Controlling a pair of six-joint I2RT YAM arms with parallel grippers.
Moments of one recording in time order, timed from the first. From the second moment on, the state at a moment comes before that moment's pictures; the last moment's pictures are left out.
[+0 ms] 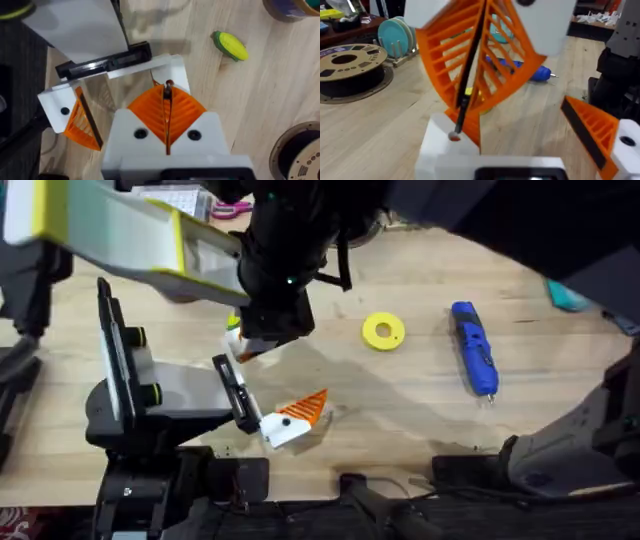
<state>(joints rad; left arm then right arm) 0.01 0.01 0.01 -0.12 1.13 0.06 1.02 1.87 2.02 -1.34 -0.19 -0.71</state>
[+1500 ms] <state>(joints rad) 0.01 0.01 0.01 -0.12 1.13 0.05 1.02 1.91 2.02 -1.35 -0.19 -0.71</state>
